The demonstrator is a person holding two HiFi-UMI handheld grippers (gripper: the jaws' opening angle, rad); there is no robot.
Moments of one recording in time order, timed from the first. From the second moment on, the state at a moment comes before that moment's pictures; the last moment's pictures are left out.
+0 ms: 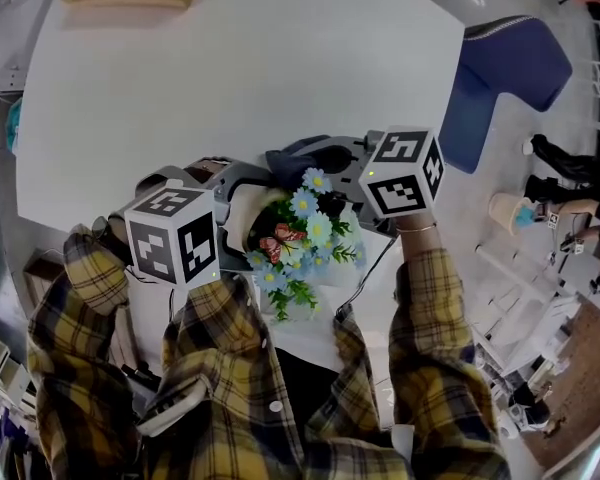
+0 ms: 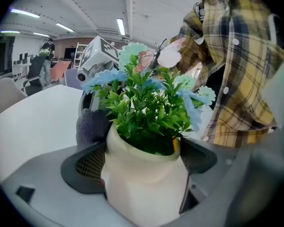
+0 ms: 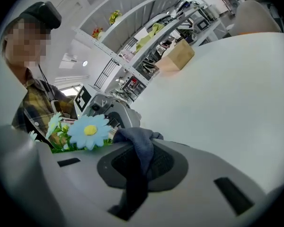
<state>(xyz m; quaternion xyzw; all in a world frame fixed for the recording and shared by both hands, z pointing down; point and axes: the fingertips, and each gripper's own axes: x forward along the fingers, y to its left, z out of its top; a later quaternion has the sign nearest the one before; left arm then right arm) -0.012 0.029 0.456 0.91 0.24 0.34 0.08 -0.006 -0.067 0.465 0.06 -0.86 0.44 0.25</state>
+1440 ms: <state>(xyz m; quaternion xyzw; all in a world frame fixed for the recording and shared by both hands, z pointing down) -0.017 -0.006 0.204 0.96 -0.28 0.04 0.09 0.099 -0.002 0.178 0.45 -0.89 0.11 -0.01</state>
